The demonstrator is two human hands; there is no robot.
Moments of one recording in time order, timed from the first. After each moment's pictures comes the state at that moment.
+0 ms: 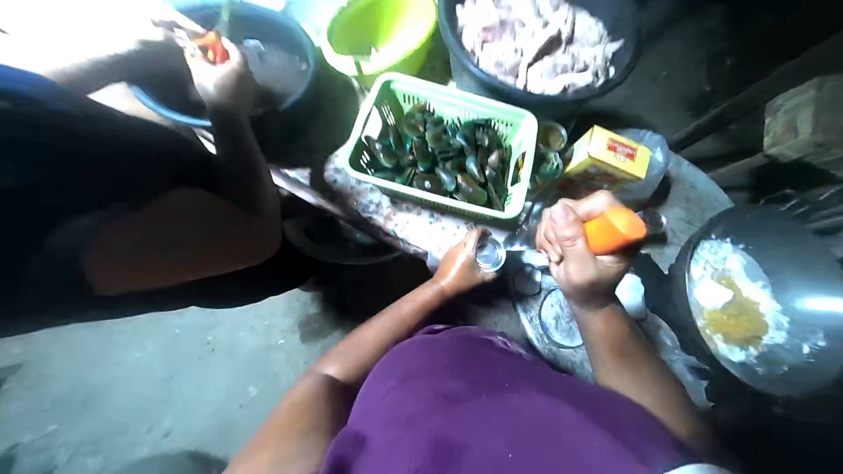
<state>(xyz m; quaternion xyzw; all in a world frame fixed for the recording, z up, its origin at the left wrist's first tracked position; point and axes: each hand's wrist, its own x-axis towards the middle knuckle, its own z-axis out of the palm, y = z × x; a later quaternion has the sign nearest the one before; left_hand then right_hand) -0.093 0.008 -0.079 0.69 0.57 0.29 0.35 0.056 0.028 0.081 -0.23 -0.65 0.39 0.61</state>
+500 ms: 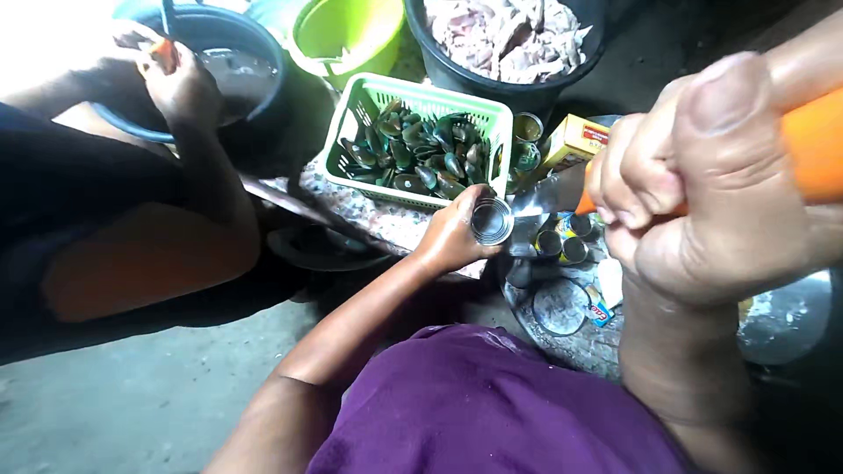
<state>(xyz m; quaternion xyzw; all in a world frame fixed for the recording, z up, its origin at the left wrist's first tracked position) -0.102 0.037 0.023 0.75 0.49 0.36 0.27 0.066 0.014 0.194 -0.23 -0.63 0.36 0.65</state>
